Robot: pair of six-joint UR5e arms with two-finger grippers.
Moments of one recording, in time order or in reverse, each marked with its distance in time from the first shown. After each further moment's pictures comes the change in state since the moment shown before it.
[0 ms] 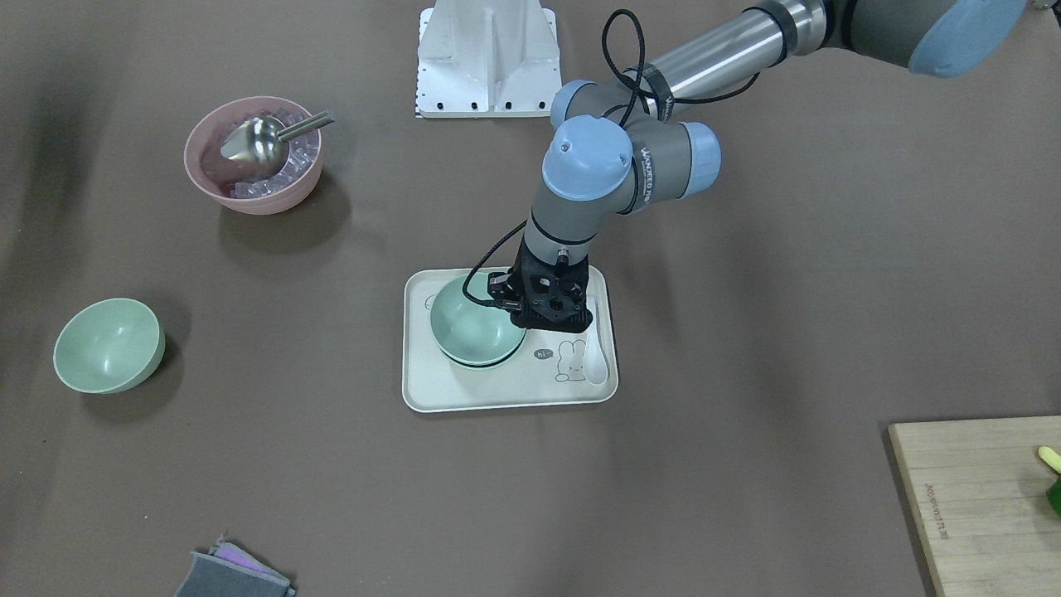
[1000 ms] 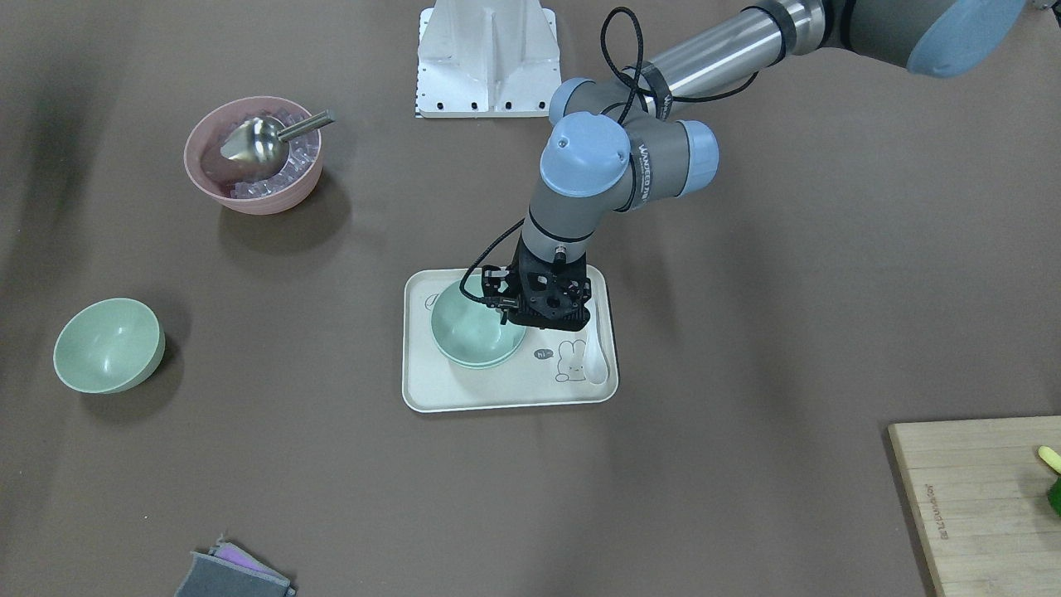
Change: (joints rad) left arm -0.001 -0.002 -0.011 -0.002 0.005 0.000; right arm 0.000 0.000 0.000 -0.001 -0.001 -0.003
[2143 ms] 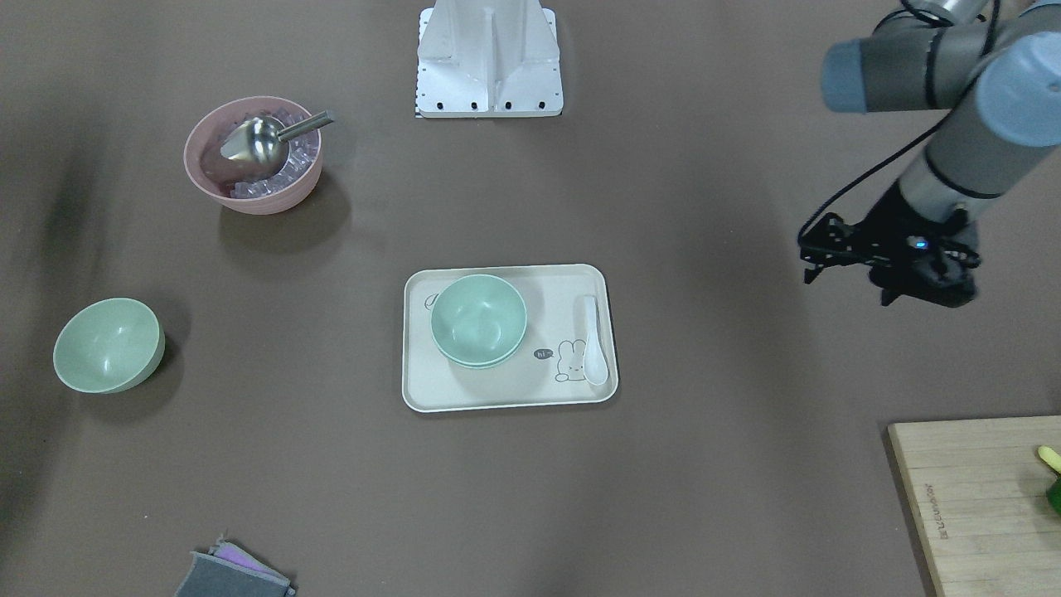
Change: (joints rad) left arm -0.495 0.550 -0.454 0.341 -0.291 0.861; right arm -0.137 0.270 -0.137 -0.070 -0.049 0.241
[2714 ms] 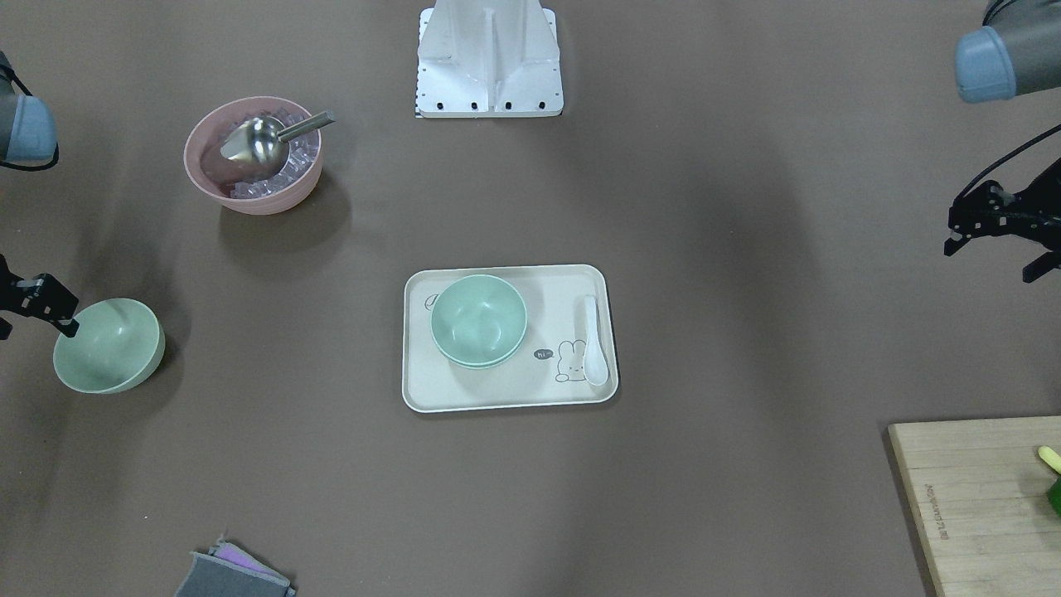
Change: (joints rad) left arm -0.148 0.131 -0.013 -0.007 -0.058 0.226; right arm -0.160 0.071 -0.025 0.006 -0.123 0.182
